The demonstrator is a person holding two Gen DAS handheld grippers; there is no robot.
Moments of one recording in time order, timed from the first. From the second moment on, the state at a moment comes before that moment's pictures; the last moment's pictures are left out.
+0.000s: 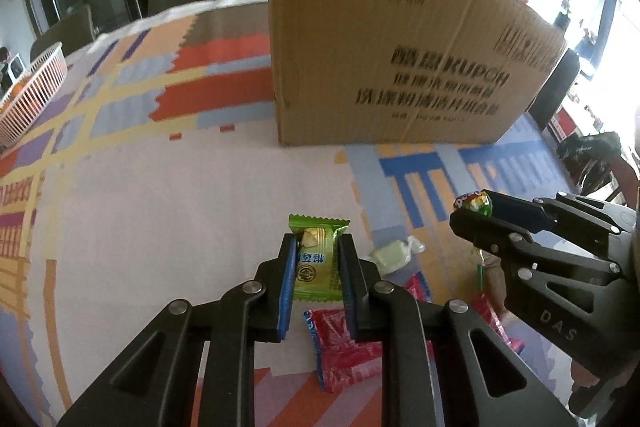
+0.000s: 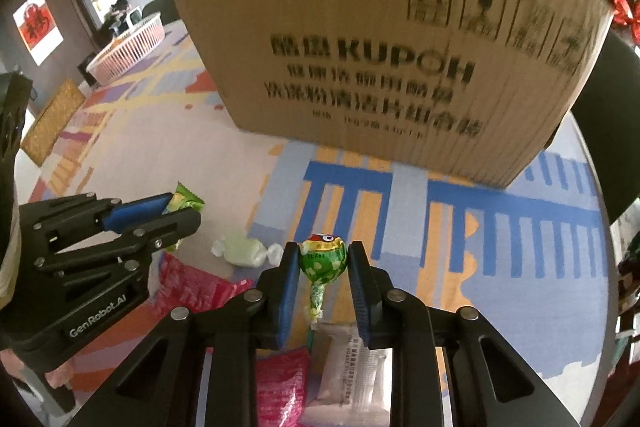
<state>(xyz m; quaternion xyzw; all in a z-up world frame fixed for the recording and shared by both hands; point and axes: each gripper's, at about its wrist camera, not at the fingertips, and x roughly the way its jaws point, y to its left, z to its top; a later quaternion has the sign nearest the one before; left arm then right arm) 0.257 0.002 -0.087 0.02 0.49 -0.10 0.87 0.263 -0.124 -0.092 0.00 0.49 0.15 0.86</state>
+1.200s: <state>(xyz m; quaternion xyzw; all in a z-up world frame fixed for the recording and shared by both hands) 0.255 -0.019 0.066 0.01 0.34 -0.14 0.93 0.242 -0.158 0.063 0.01 0.32 0.14 0.94</state>
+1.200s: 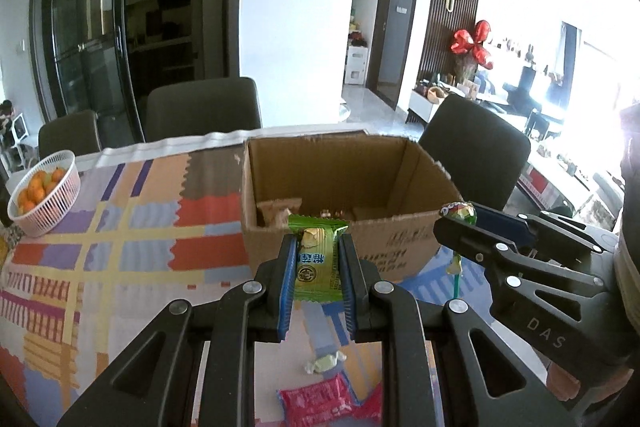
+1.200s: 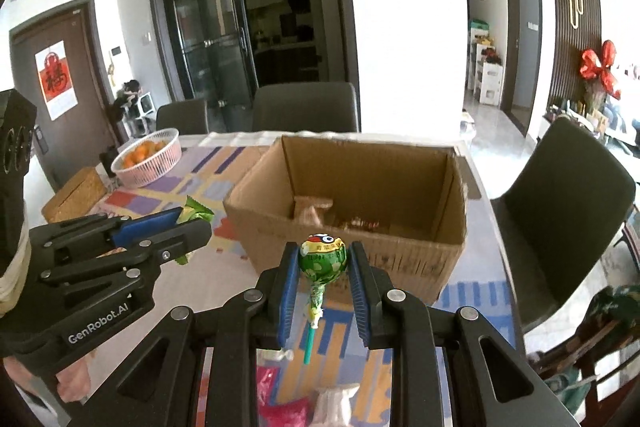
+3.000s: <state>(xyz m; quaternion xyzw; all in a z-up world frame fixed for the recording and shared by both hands) 0.296 -0.026 0.074 0.05 0.34 -0.12 0.93 0.295 -0.177 0.074 -0.03 0.33 0.09 0.94</state>
